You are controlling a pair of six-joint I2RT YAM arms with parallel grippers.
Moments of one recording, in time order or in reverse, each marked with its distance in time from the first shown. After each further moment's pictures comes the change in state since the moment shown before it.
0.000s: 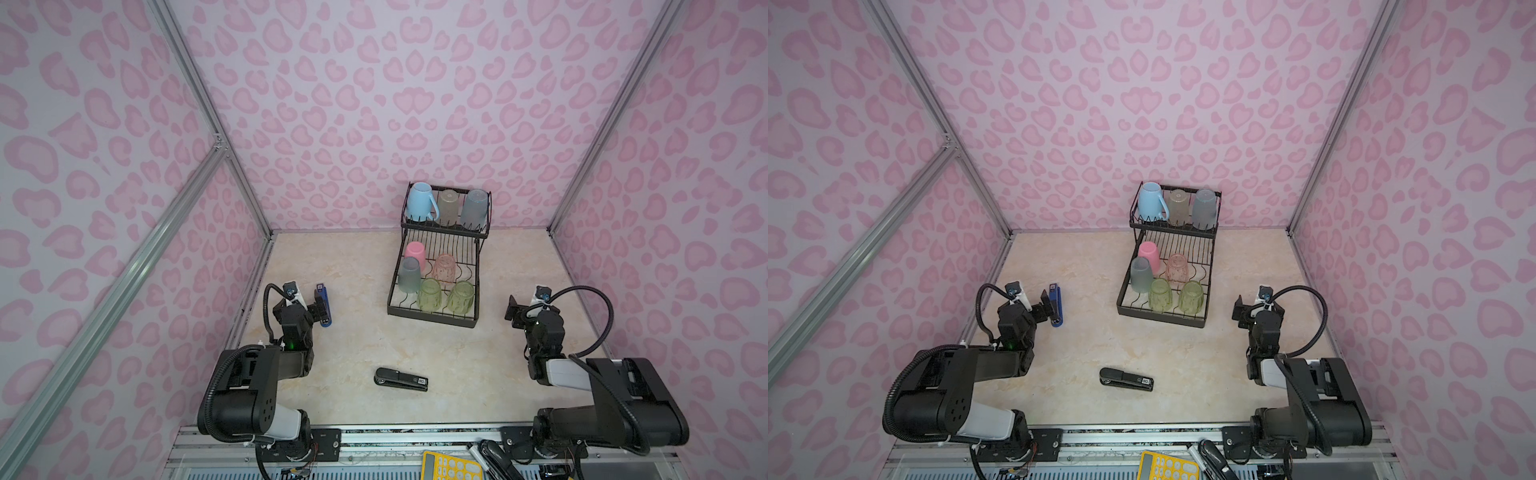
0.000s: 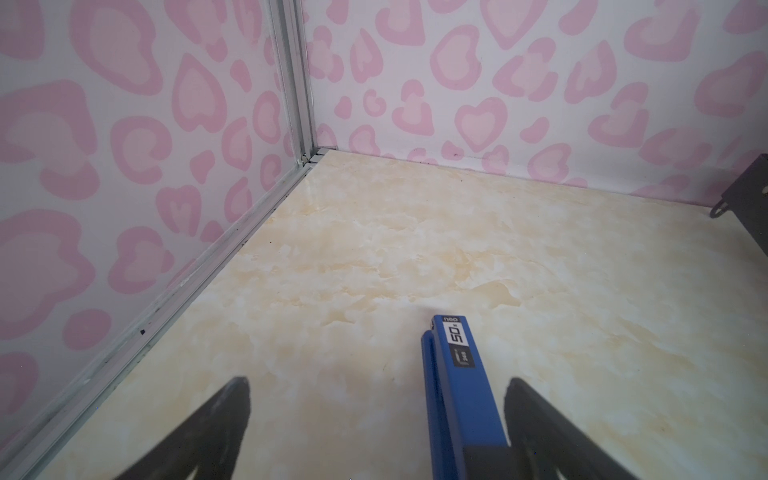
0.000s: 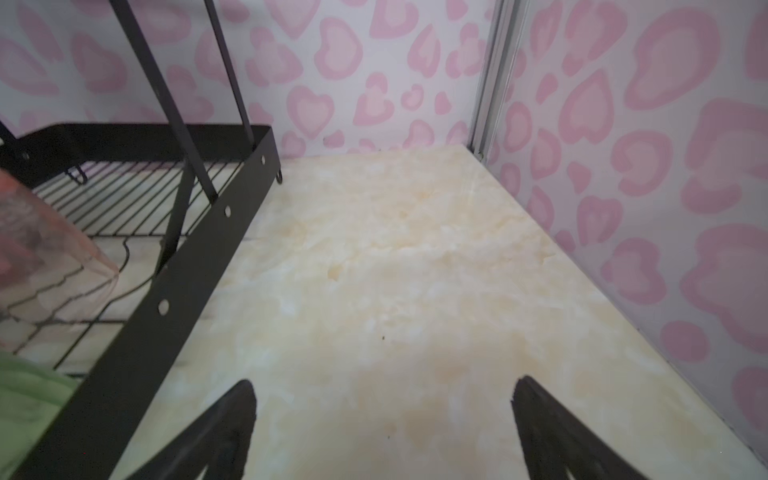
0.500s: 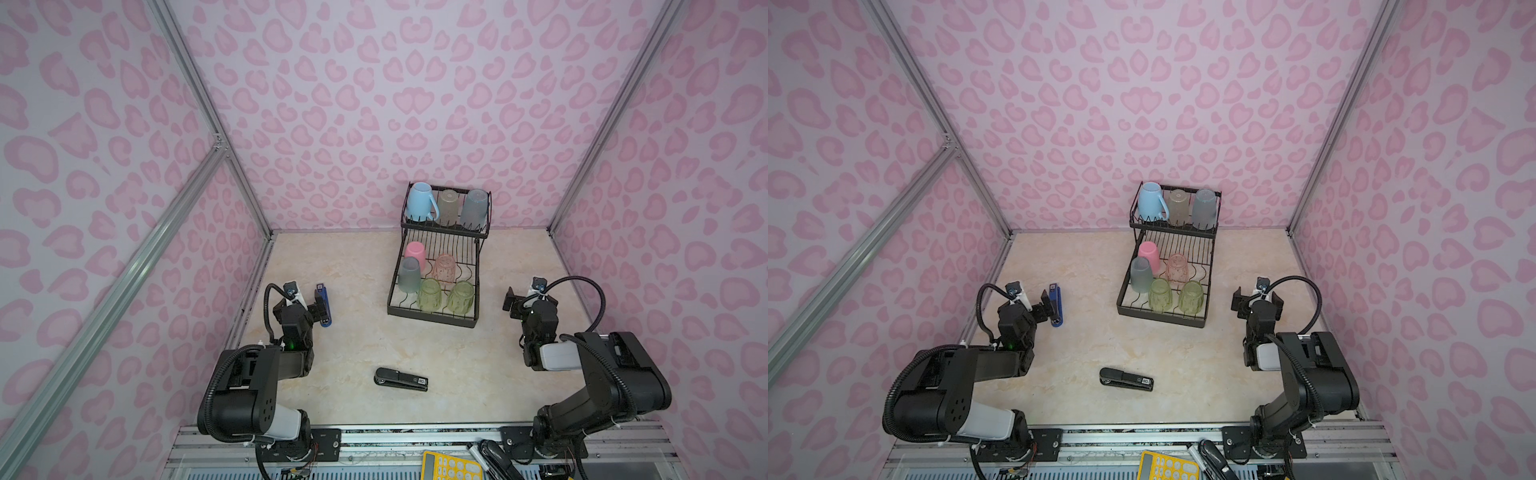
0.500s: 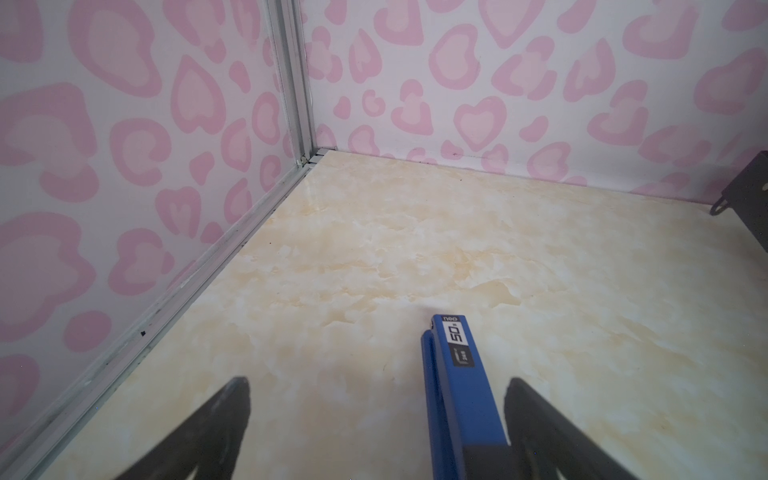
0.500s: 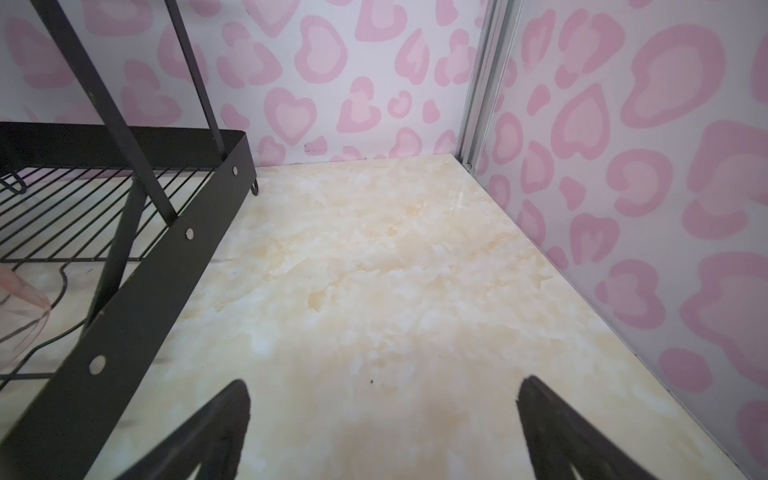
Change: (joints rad) left arm -0.001 0.000 0.000 0.000 0.000 0.007; right arm 0.001 0.110 0.130 0.011 0.049 -0.018
